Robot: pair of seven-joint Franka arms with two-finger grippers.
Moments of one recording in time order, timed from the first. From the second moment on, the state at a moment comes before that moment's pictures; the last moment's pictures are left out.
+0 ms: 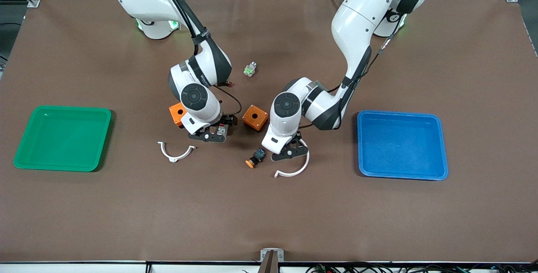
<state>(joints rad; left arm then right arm) -0.67 0.91 -0.02 -1.27 0.06 2.26 -0.96 0.61 0.53 -0.06 -1.84 0.12 2.23 0.59</state>
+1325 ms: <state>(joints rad) -0.09 0.54 0.02 -1.62 0.13 2.07 -0.74 0.59 0.50 -0.08 -1.77 0.12 2.07 0.59</state>
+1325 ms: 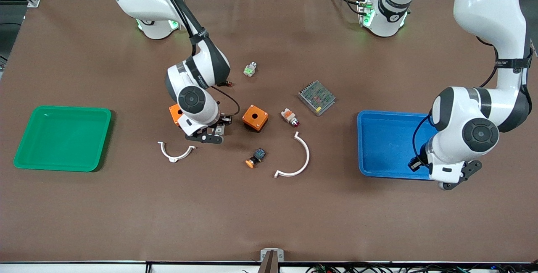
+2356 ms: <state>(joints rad) 0.04 0.41 -0.04 -2.06 0.11 2.44 -0.70 -0.11 0.41 -0.11 -1.41 -0.05 1.53 -0.18</state>
